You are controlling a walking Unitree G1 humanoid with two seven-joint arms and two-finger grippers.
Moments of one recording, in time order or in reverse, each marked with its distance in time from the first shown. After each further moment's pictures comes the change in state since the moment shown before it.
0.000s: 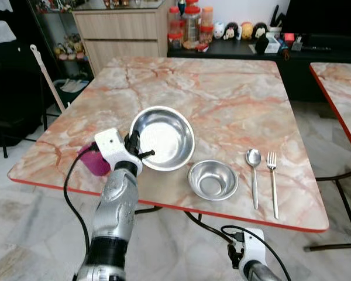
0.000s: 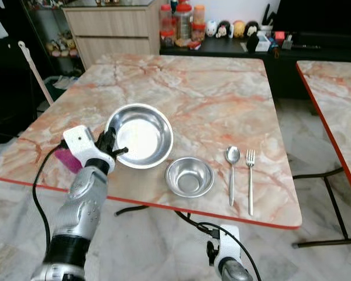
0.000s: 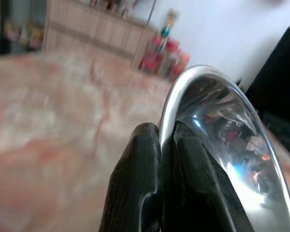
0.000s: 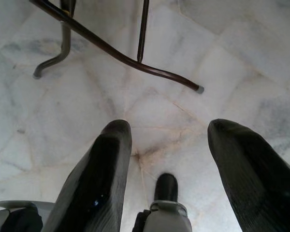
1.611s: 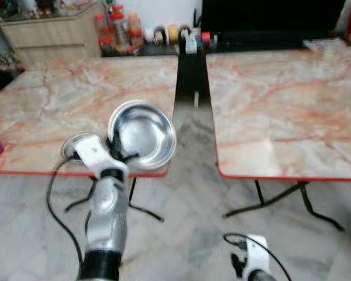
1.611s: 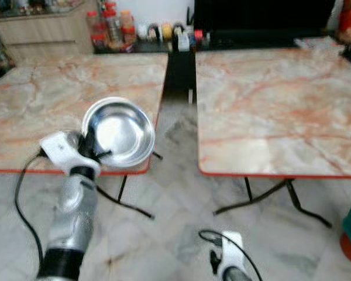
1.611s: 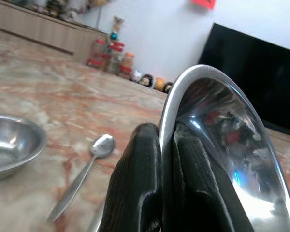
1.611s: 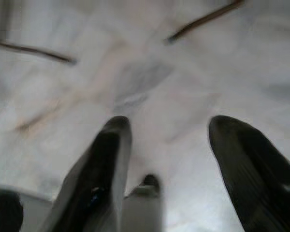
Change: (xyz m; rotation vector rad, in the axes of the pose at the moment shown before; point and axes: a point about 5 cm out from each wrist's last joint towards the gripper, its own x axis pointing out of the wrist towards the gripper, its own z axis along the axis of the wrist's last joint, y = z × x) left arm -0.047 0.042 -0.006 0.077 -0.069 0.107; right arm -0.005 -0.015 -0.013 -0.022 0.033 -0.018
